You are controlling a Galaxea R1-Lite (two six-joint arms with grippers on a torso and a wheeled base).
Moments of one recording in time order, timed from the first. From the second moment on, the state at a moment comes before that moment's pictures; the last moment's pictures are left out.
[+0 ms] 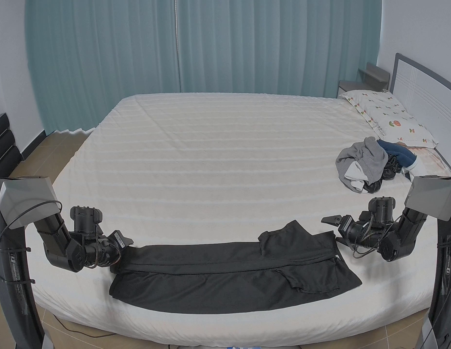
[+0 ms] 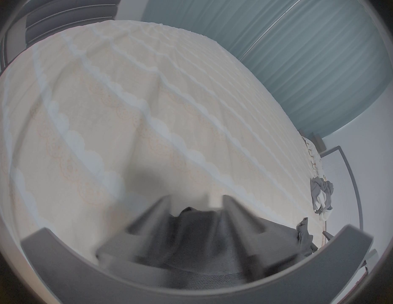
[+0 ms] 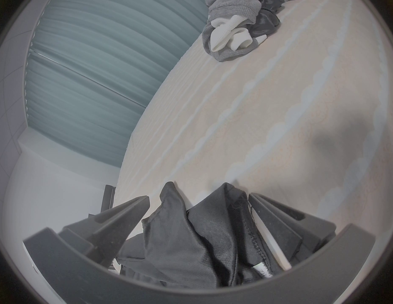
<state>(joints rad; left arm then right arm) 0.01 2.30 -0.68 -0.86 -0.17 -0.68 0.02 2.41 -0.79 -1.06 0.37 0.78</state>
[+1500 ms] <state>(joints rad) 0.03 2.32 -0.64 -1.03 -0.09 -0.86 0.03 2.34 -0.72 -1.10 0.36 0.78</state>
